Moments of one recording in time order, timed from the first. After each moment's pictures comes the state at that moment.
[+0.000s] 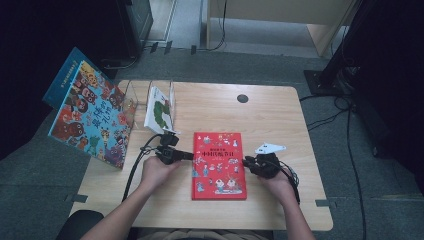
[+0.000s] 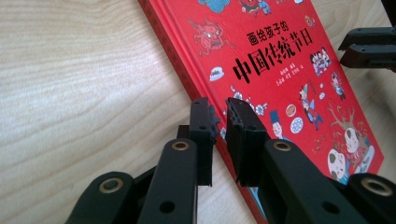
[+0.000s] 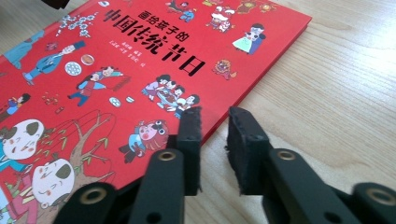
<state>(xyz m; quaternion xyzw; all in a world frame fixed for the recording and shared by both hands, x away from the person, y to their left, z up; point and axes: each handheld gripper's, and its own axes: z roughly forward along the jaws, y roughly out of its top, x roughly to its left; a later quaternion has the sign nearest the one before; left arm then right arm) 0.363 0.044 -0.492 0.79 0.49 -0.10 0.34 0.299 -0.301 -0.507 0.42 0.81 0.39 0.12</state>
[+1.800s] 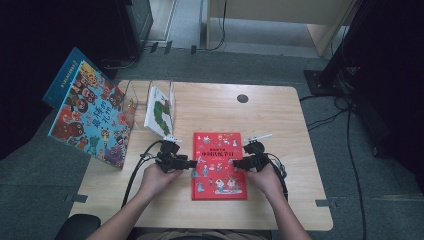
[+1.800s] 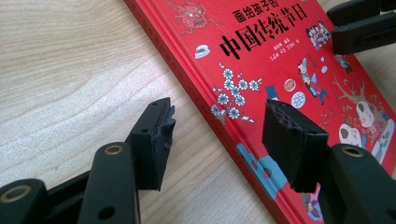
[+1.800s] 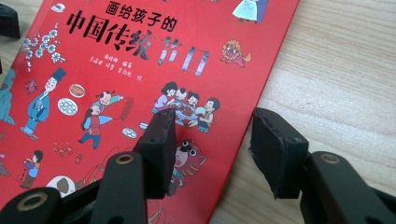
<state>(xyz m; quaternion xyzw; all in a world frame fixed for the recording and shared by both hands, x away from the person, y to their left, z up) 0.341 0.042 -0.500 0.82 0.44 -0.05 0.36 0.322 -0.260 -0.488 0.58 0.77 0.26 0.03</state>
